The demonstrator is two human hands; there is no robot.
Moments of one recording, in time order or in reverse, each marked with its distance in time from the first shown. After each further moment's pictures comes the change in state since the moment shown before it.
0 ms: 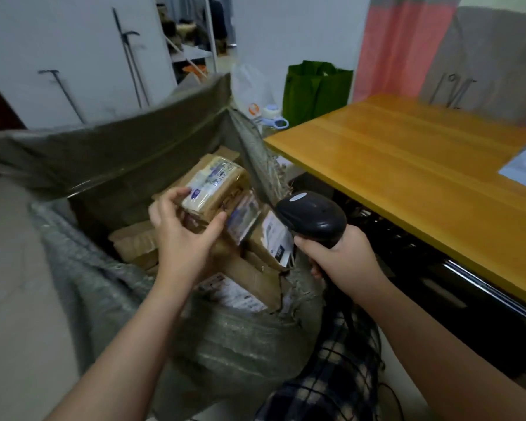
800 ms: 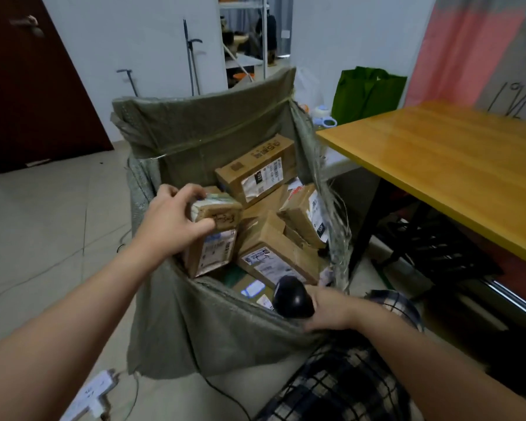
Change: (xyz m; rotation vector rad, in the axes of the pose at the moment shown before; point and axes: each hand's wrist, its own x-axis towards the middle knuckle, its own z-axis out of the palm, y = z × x) left_hand -0.012 -0.024 -0.130 0.724 -0.242 -0.001; right_hand -0.059 0.061 0.082 -0.495 -0.838 0.080
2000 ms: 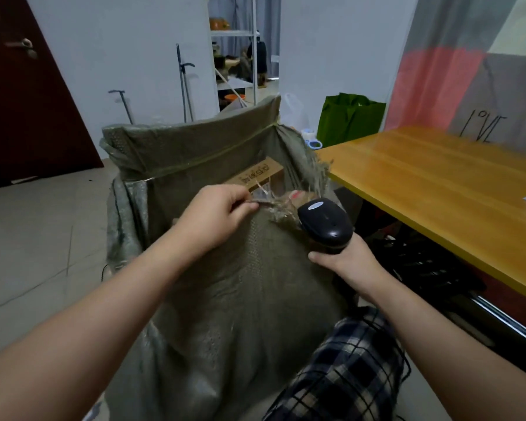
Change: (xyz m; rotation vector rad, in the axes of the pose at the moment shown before) left_hand 0.012 0.108 -0.020 -0.126 -0.061 0.336; right_hand -0.026 -0.024 -0.083 0.576 0.695 -0.157
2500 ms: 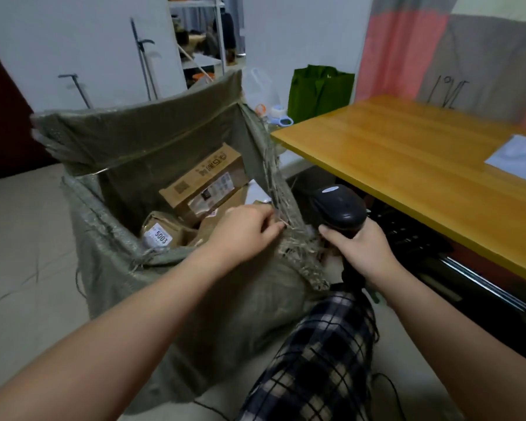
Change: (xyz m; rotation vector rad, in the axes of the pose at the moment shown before) left_hand 0.013 0.032 0.096 0.059 -0.243 0.101; right_hand -0.015 0.029 -0.051 -0.060 0.243 -0.041
